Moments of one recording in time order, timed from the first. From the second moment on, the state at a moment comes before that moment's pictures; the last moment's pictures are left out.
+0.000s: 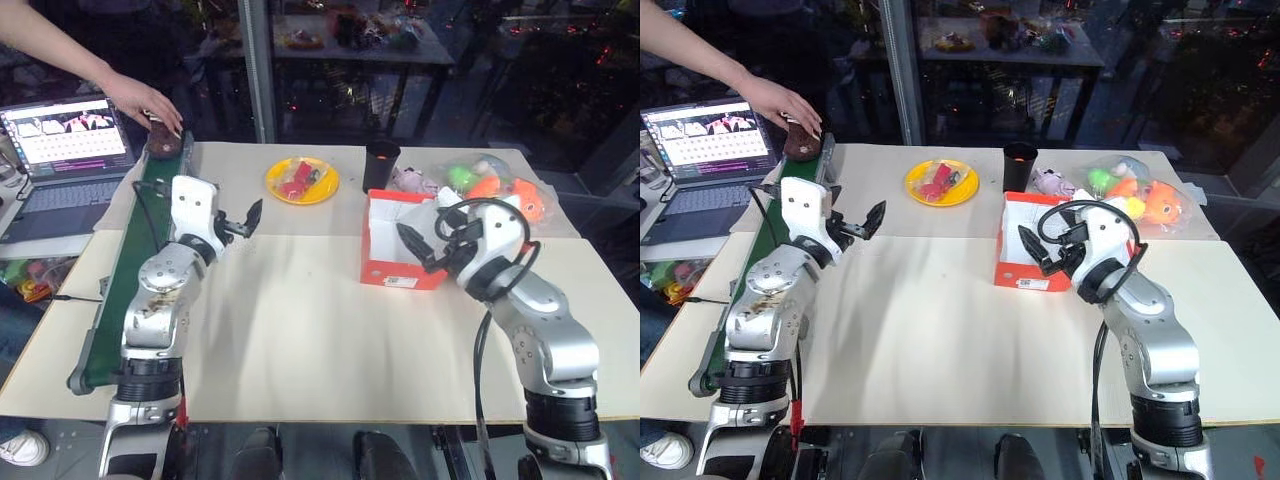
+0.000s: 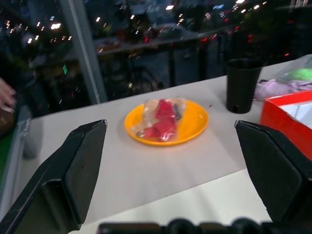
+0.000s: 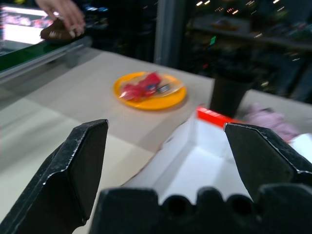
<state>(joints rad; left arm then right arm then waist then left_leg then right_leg) -0.52 0.36 0.16 -0.20 -0.23 0.57 -0.25 -0.39 -0.43 -0.12 -0.30 0.36 0.57 0.43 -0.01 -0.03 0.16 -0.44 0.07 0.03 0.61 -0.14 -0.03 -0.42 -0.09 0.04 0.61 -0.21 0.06</state>
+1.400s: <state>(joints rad) -0.63 0.72 0.42 0.66 -0.20 0.22 -0.43 -0.59 -0.39 0.12 -0.18 0.39 0.64 0.69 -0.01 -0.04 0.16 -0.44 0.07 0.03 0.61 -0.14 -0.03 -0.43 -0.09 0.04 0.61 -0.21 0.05</state>
